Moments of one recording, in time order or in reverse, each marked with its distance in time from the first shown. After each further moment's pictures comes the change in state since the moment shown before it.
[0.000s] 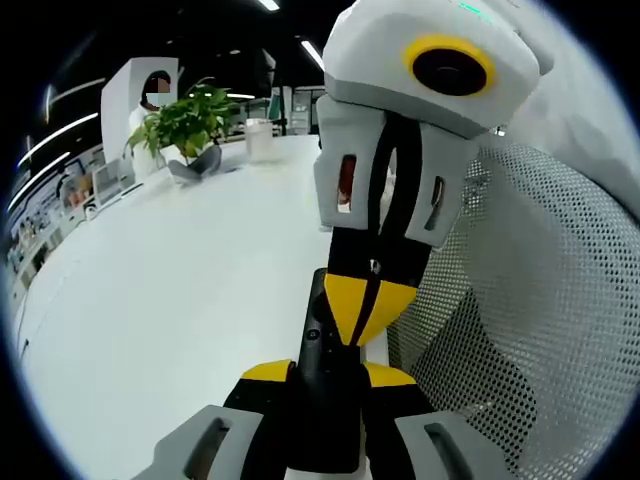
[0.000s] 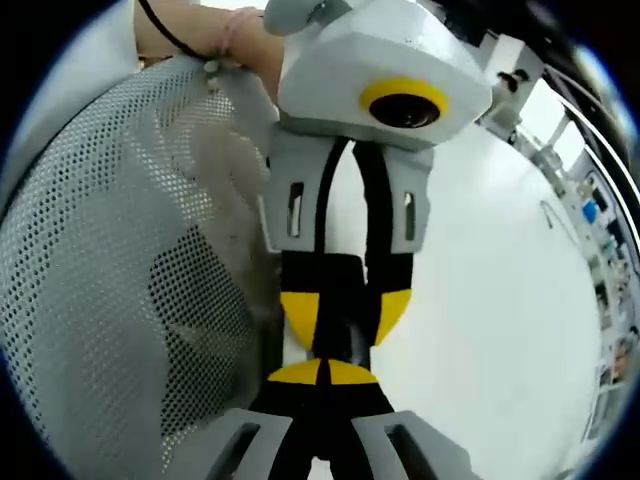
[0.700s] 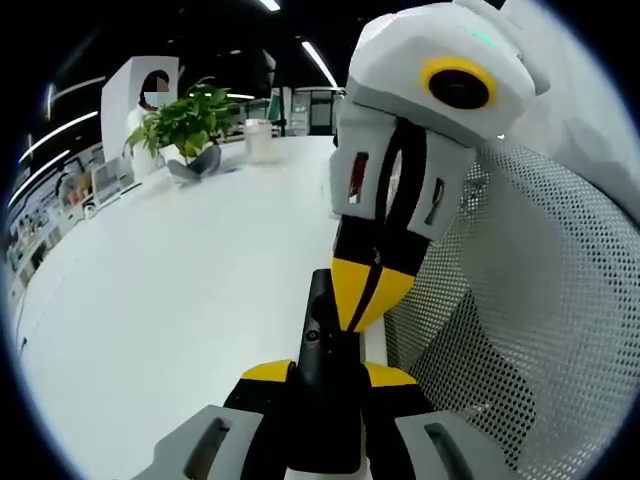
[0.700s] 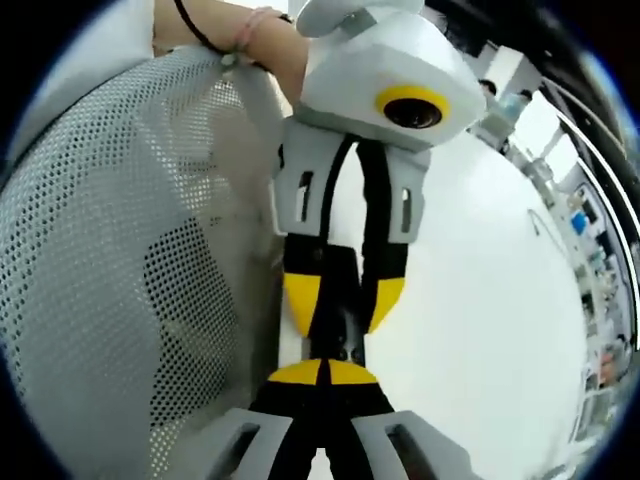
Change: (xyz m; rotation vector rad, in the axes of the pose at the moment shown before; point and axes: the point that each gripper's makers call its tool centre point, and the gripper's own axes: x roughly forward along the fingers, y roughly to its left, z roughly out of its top) left arm 0.001 -0.001 0.002 -0.010 -0.008 -0.009; right arm -0.009 -0.003 -0.014 -0.021 -0.011 -0.118
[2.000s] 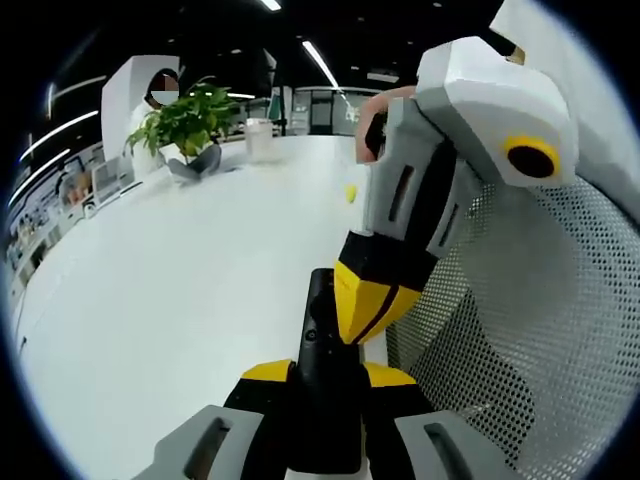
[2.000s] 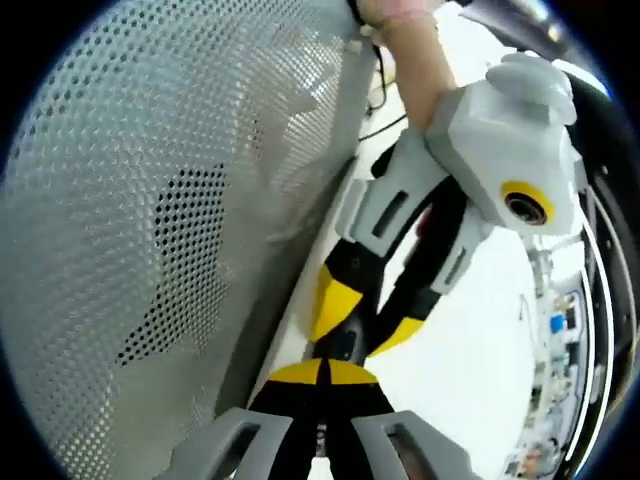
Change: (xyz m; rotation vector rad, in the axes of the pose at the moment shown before) left arm -0.001 0.000 -0.001 -0.002 0.000 0.000; right arm 0.008 0.005 0.008 -0.320 0.018 -0.056
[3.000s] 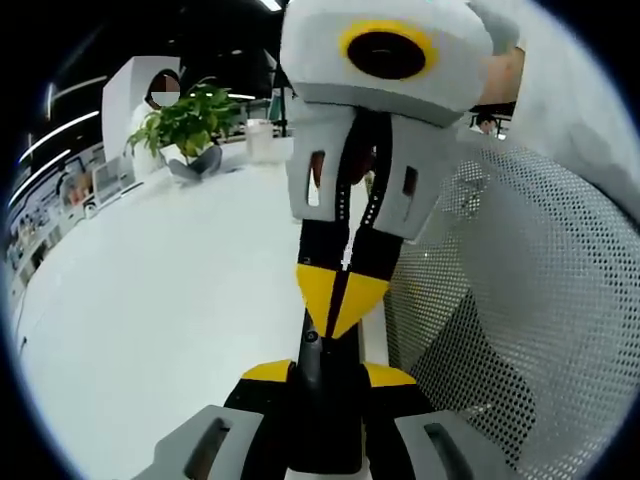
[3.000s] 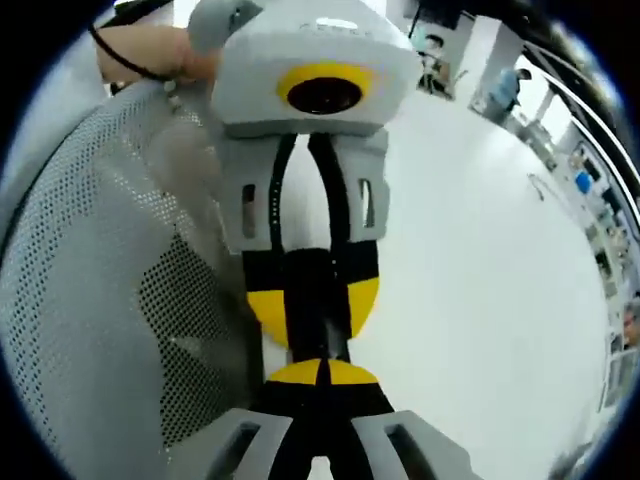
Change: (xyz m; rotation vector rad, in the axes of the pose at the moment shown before) left arm 0.000 0.000 0.000 0.003 -0.003 0.003; right arm 0.000 -0.017 -0.006 0.560 -0.020 0.193
